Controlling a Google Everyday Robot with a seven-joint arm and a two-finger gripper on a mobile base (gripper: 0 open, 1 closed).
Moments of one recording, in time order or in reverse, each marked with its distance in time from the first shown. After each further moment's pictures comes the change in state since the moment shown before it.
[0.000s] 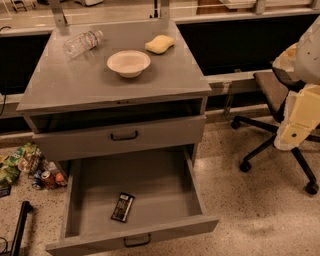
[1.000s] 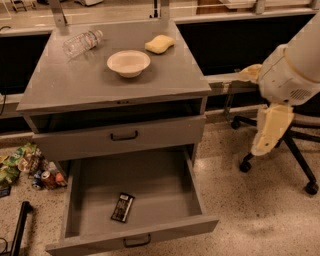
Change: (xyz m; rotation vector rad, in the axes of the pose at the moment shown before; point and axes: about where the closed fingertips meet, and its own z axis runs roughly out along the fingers) arm -0.027 -0.012 0.068 -0.019 -0.119 -0.247
